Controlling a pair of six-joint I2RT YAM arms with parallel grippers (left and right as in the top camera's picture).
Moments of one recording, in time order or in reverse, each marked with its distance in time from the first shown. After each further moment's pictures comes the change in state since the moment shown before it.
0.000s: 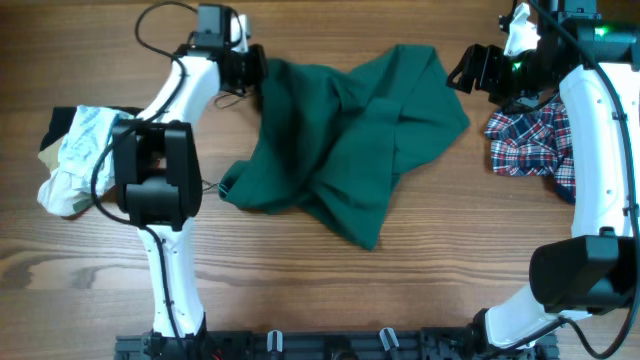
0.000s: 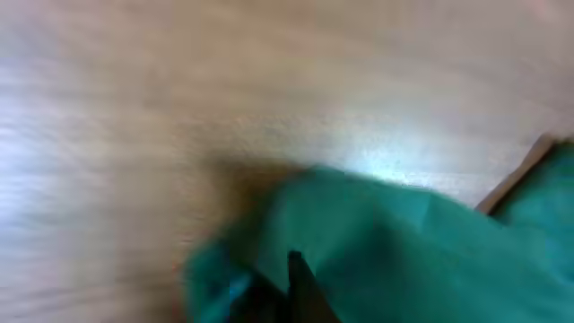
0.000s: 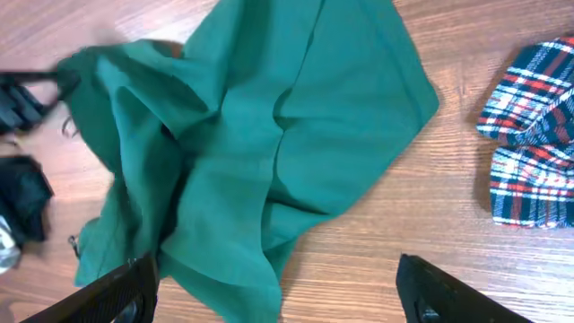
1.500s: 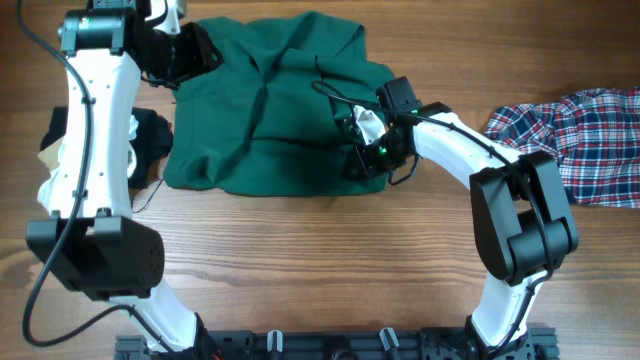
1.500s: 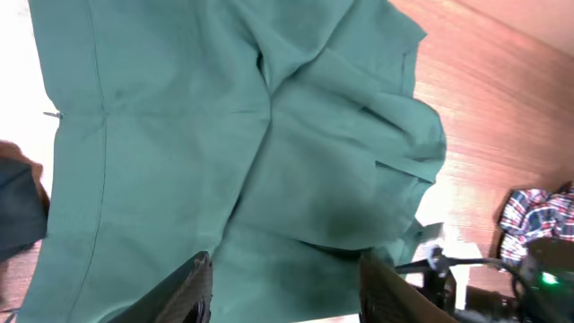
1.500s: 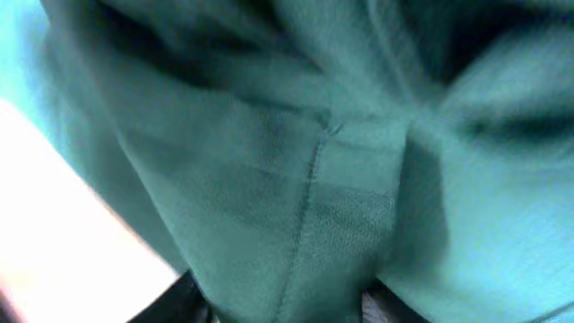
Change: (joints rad) left arm 0.116 -0.443 0.132 -0.686 -0.028 0.088; right arm 0.405 0.206 -0.620 0.666 -0.194 -0.242
